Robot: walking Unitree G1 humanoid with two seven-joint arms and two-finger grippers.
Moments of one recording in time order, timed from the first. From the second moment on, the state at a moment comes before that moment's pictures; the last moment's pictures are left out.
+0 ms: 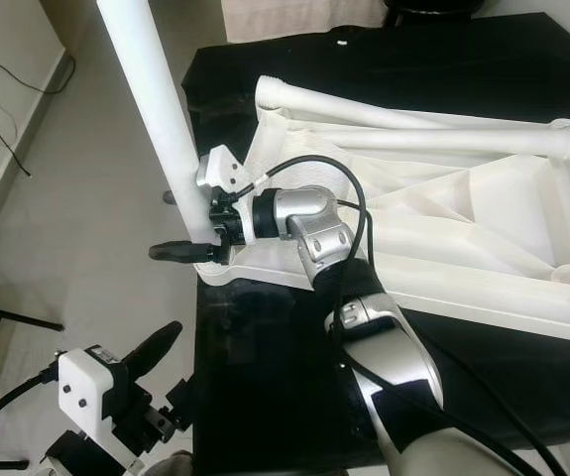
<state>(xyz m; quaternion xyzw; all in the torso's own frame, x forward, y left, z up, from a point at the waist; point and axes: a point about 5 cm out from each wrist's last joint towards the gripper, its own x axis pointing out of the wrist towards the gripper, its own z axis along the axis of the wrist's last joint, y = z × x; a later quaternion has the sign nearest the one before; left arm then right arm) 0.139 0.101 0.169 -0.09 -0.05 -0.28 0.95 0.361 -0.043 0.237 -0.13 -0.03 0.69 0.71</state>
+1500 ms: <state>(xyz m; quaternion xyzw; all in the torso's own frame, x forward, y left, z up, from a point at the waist) 0.154 0.107 0.163 -0.08 -0.05 -0.28 0.96 0.318 -0.050 0.212 -0.09 -0.10 0.31 0.94</state>
